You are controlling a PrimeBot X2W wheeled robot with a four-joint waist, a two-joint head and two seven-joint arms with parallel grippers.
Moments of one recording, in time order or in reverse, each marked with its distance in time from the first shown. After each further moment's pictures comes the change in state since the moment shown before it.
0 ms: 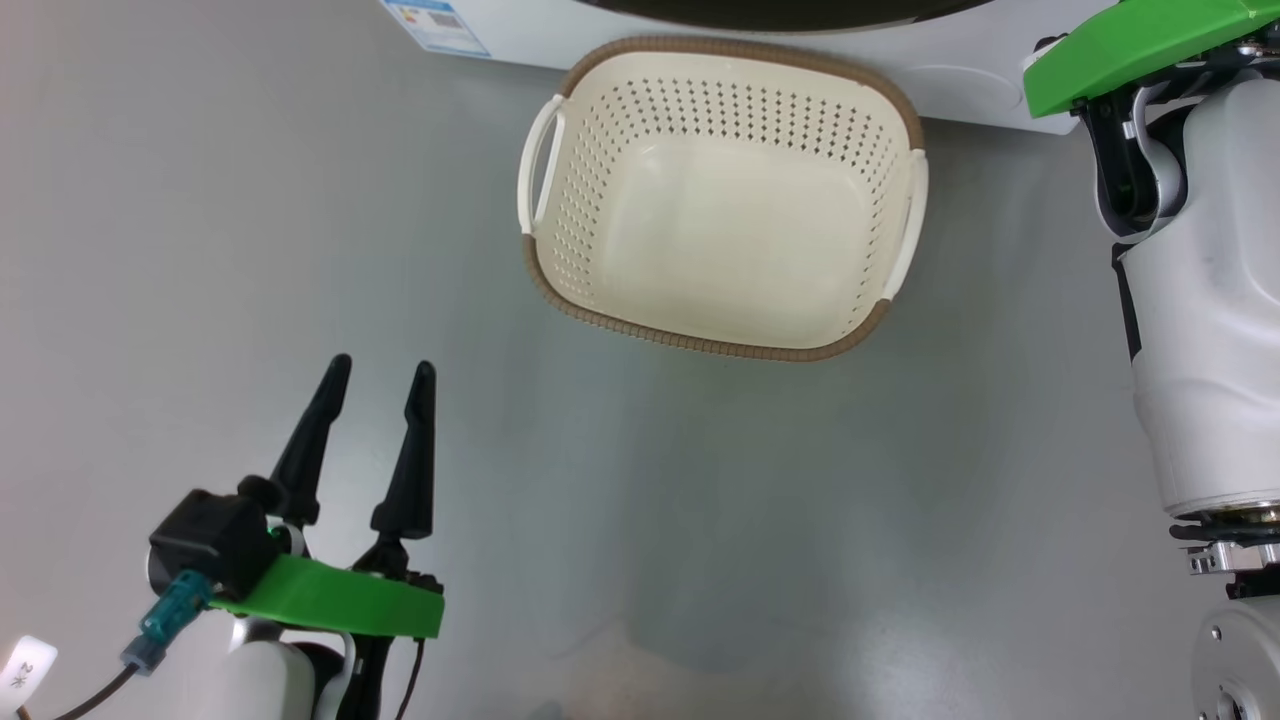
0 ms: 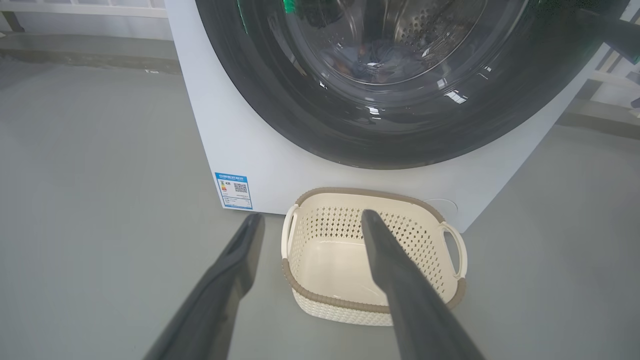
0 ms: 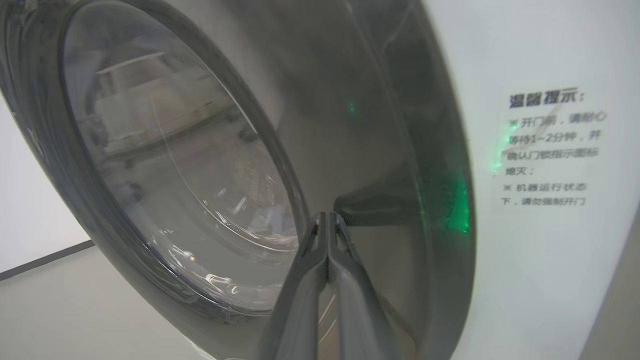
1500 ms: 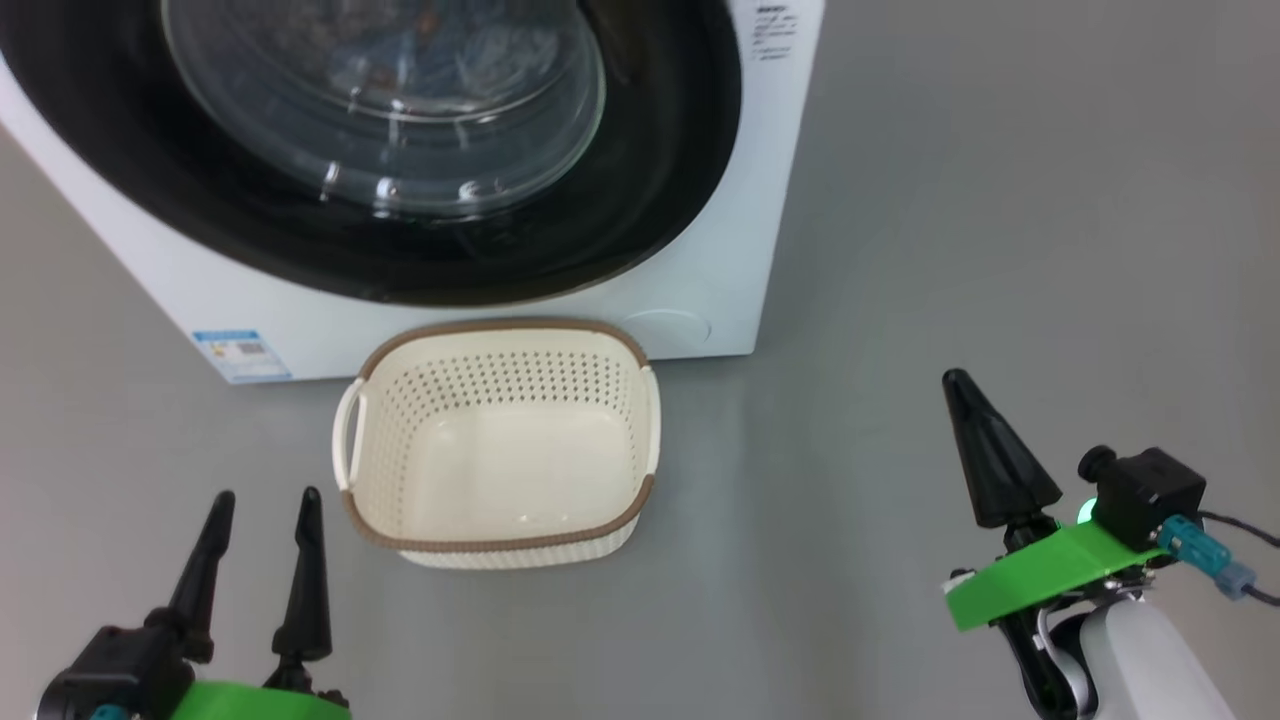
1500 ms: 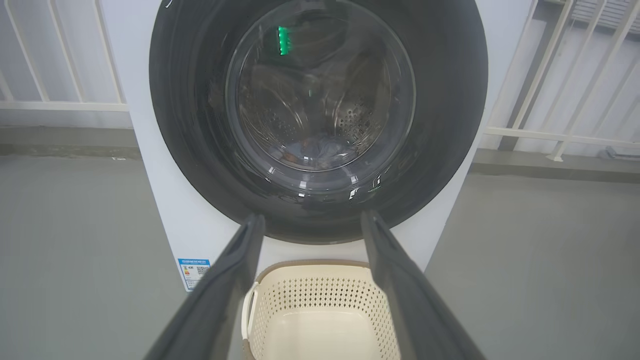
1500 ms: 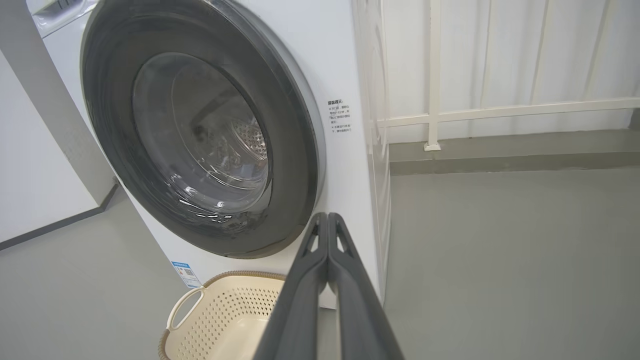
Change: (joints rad) left arm 0.217 0.040 0.150 -0.057 0.071 0.000 0.000; right arm 0.863 -0.002 0.153 -0.468 0.169 -0.002 0.000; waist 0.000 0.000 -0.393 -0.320
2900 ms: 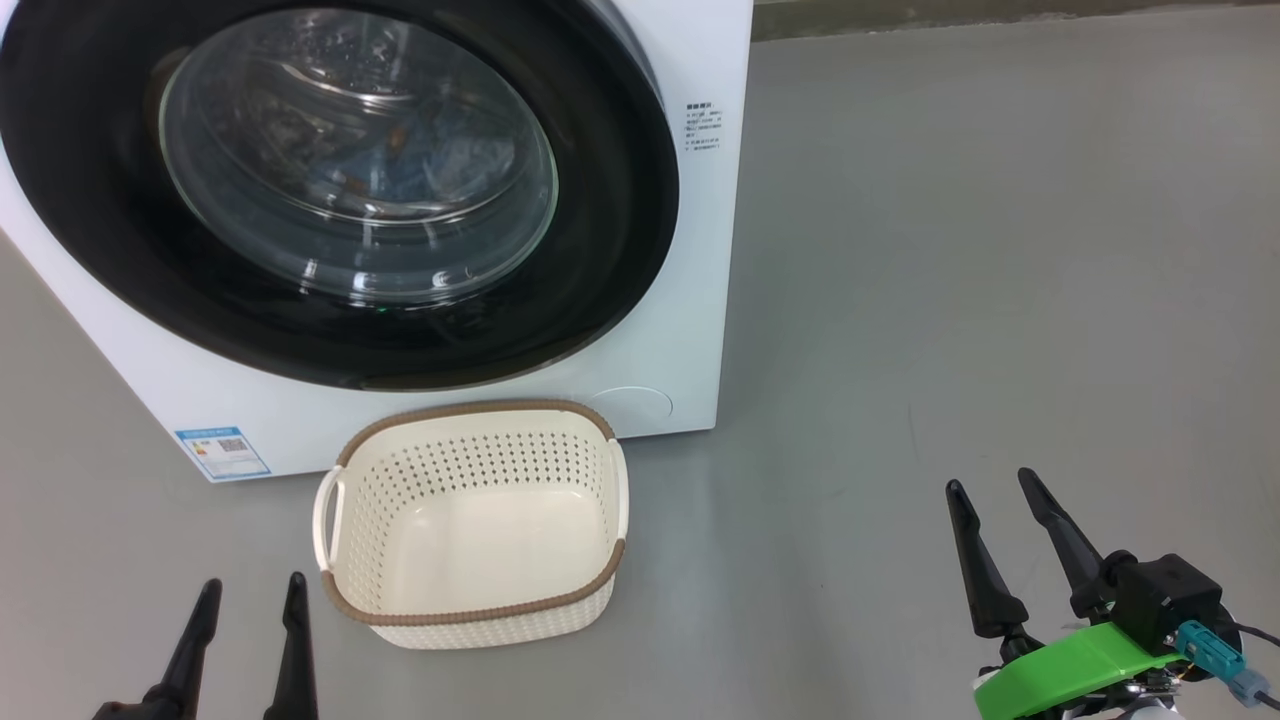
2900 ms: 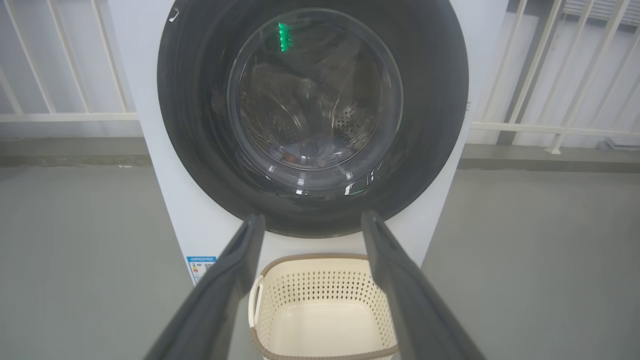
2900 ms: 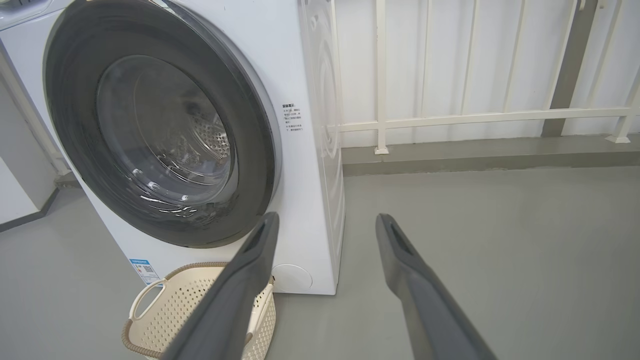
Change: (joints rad) left arm 0.123 -0.021 0.055 0.009 0.055 0.000 0.000; right arm 0.193 0.045 -0.093 -0.056 -0.104 0.000 0.000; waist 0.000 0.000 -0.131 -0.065
